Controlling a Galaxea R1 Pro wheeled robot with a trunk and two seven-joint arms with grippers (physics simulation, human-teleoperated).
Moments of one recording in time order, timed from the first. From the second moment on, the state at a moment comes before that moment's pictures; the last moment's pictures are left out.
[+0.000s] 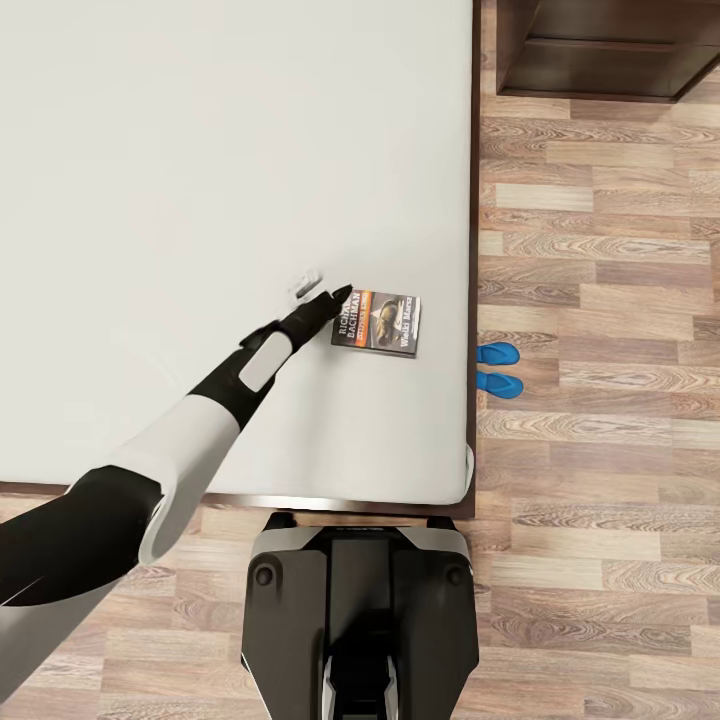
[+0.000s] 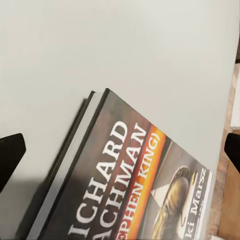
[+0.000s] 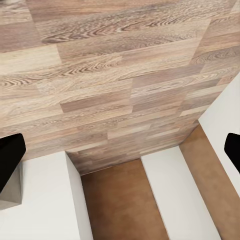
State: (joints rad) left arm -1.37 -0.12 -0.31 -0.50 0.91 0.12 -0.12; right arm -0.28 -0.08 -0.43 -0.02 0.24 -0.15 -0.11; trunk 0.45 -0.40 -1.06
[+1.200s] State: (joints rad) left arm -1.34 -0.14 -0.32 -0.38 0.90 0.01 -0.12; right arm -0.28 -0.08 -0.43 -0.02 0.24 -0.15 -0.11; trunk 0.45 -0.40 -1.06
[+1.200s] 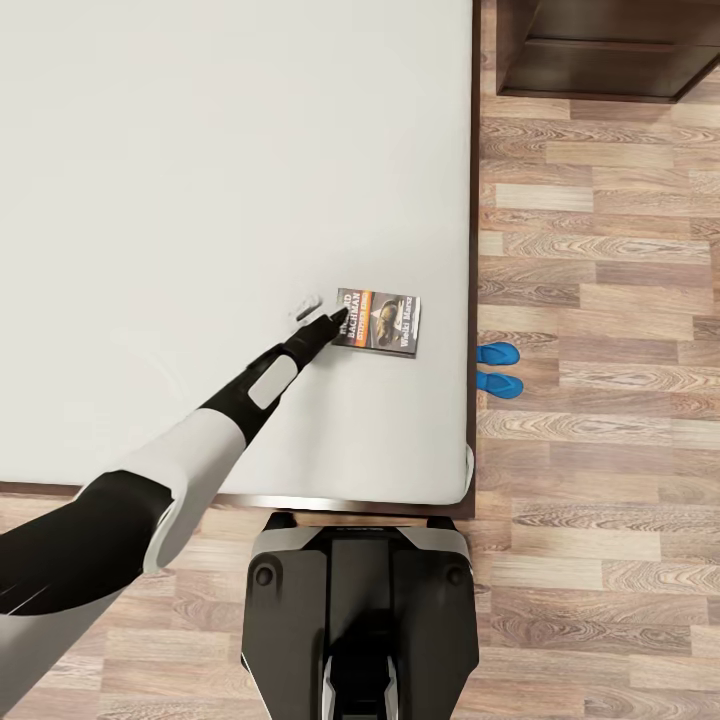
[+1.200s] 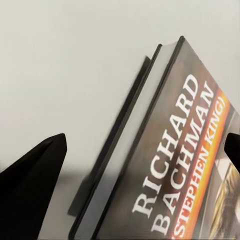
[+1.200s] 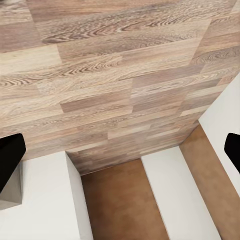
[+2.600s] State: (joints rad) left arm -1.34 -0.16 -0.36 -0.38 0.90 0.00 -0.13; right arm -0.28 -0.08 -0.43 -0.02 0.24 -0.15 -0.11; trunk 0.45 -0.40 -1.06
